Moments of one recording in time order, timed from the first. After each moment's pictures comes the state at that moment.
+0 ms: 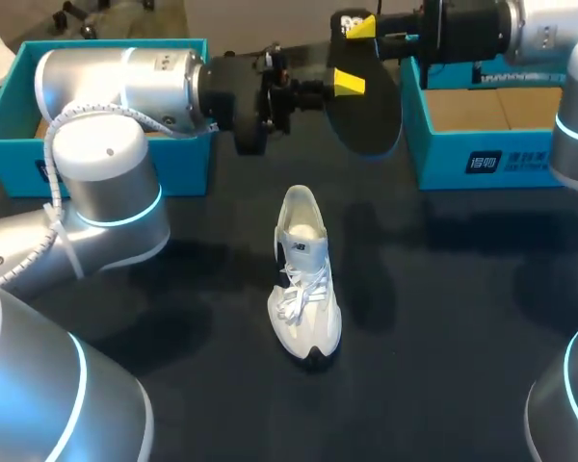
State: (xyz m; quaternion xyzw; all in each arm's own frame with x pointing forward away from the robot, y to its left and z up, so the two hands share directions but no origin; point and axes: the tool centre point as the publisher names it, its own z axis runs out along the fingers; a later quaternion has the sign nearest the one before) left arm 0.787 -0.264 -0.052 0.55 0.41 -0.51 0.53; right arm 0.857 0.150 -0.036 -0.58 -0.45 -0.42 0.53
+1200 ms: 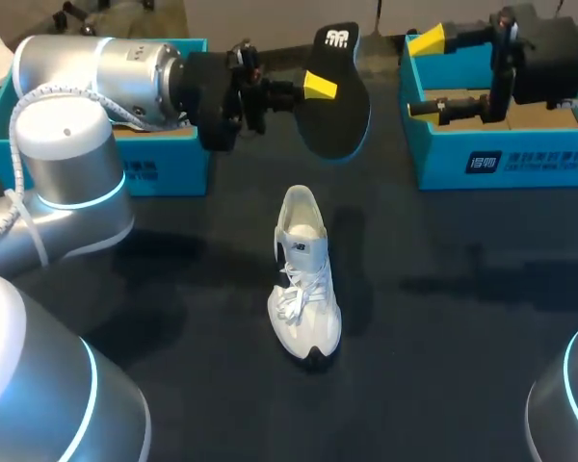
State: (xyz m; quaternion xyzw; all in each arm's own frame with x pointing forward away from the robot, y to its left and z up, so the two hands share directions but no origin) left arm 0.780 -0.231 -0.050 0.56 0.40 -0.54 0.49; right arm 0.757 0.088 -0.029 -0.52 -0.55 -0.49 0.43
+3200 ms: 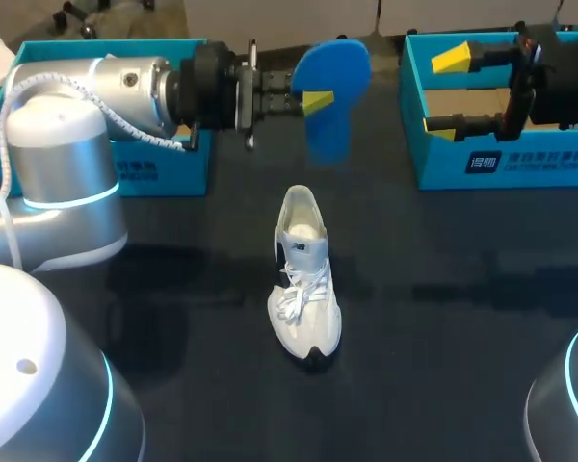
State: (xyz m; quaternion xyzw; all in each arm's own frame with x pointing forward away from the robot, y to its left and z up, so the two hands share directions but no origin) left arm 0.779 -0.228 -0.057 0.16 0.64 -0.74 0.10; right arm 0.741 0.067 -0.039 -0.50 -0.54 -0.51 0.45
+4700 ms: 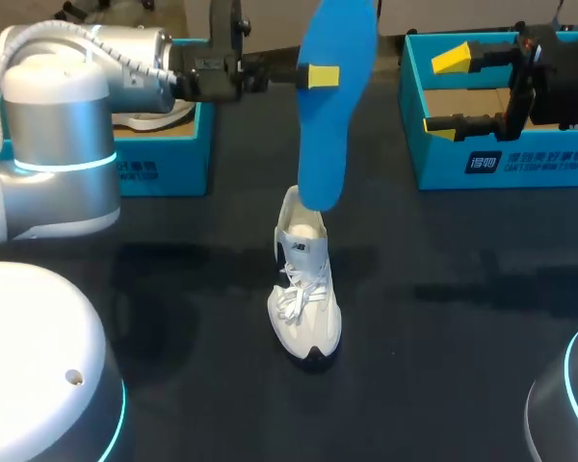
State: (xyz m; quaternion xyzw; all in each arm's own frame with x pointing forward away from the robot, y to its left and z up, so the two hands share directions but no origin) left arm 0.785 -0.233 -0.048 -0.19 0.68 -0.67 -0.23; right arm 0.741 0.067 -0.039 -0.50 -0.54 -0.51 0.45
